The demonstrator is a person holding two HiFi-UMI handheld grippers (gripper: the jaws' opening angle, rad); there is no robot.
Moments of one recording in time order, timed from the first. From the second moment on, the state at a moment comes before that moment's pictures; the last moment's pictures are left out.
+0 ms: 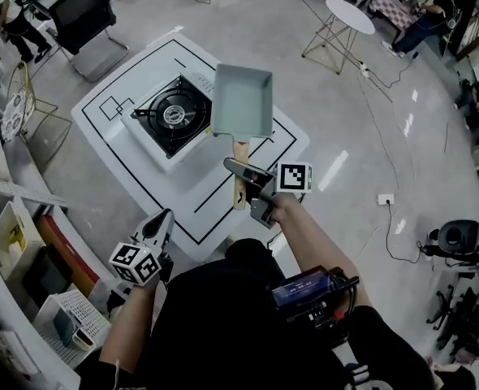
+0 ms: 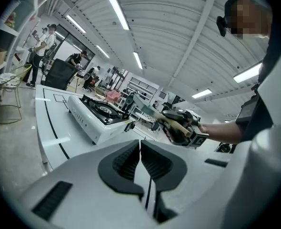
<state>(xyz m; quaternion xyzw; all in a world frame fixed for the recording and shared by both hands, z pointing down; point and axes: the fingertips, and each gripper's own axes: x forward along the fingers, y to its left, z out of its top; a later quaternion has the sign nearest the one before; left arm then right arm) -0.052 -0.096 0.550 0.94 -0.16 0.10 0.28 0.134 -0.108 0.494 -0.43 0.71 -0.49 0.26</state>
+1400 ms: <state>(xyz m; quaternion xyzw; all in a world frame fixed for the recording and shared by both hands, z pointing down) 0.069 -0.038 0.561 0.95 -0.07 0.15 0.26 0.246 0.056 0.531 -0.52 0.64 -0.48 0.31</state>
